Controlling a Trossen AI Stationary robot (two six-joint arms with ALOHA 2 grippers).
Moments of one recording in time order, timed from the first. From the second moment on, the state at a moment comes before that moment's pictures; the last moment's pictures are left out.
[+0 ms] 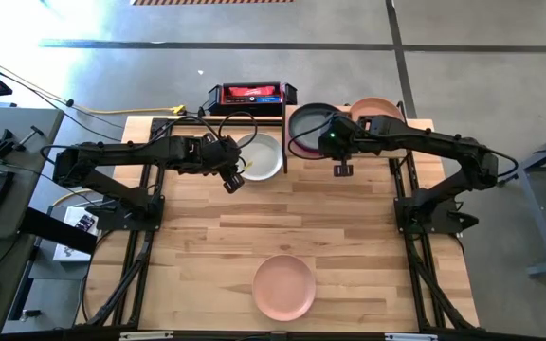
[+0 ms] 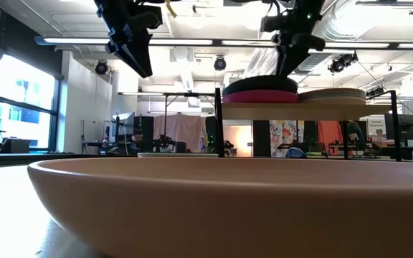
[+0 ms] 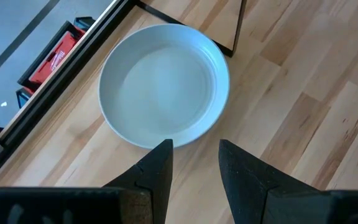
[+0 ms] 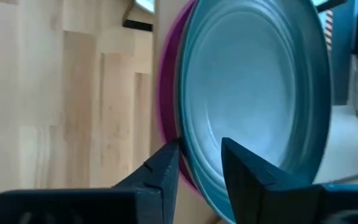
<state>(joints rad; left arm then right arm) 0.14 1.35 1.19 -0.87 -0.37 -0.34 -0.32 1.43 1.36 -1.02 0.31 -0.50</state>
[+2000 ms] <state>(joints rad) 0.24 1.55 0.78 -0.28 -0.25 0.52 -0.04 1.43 1.36 -1.16 0.30 0.18</state>
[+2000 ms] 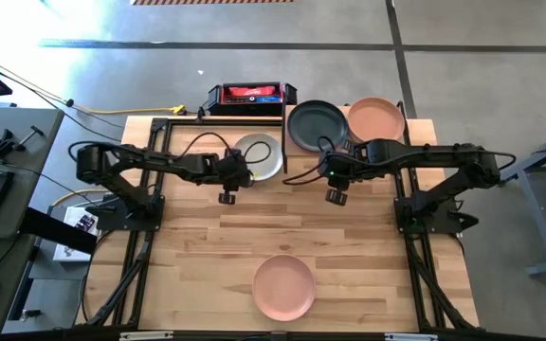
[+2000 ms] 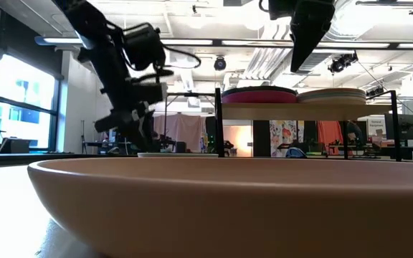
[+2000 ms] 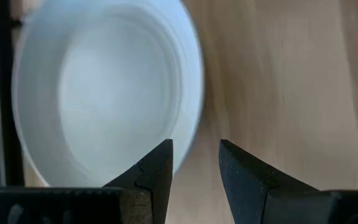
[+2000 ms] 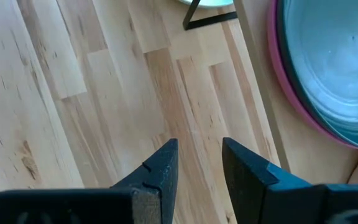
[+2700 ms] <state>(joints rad) 0.26 1.73 0.87 -0.29 -0.31 0.60 -0.04 1.43 1.36 -1.16 0.30 0.21</state>
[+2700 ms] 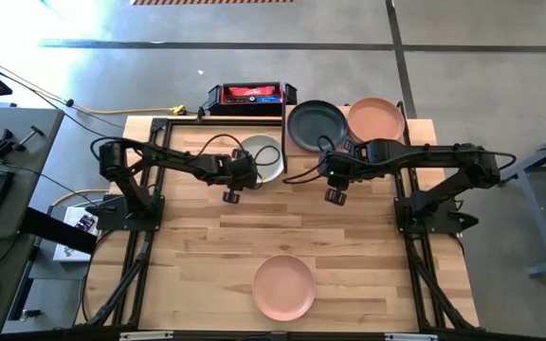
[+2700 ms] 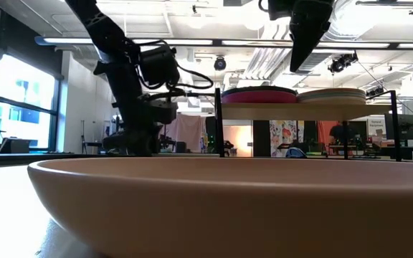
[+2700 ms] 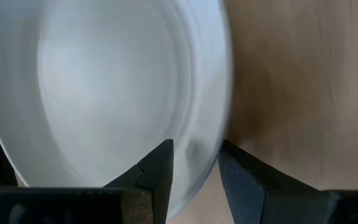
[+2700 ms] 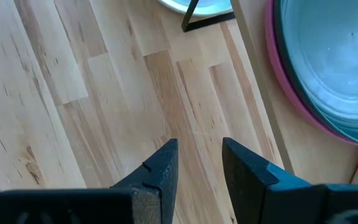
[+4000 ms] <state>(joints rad) 0.15 1.21 0.87 -0.34 -0.56 0.47 -0.05 1.40 1.36 -0.82 0.55 0.27</state>
